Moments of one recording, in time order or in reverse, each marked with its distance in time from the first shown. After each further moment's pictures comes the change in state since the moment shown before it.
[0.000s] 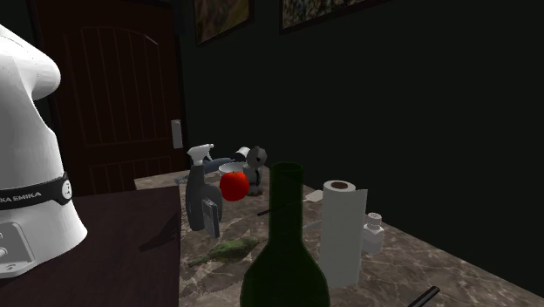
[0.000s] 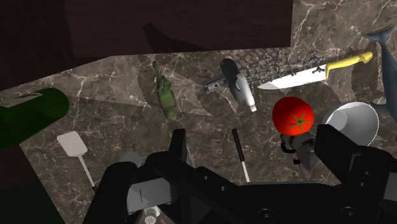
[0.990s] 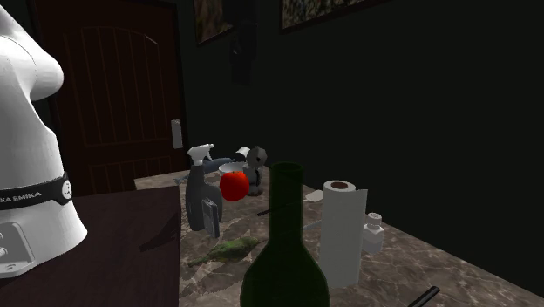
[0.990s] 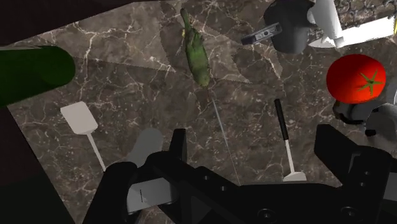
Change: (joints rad) arm -0.056 0.372 -0.110 -0.007 -0.068 0.371 -0.148
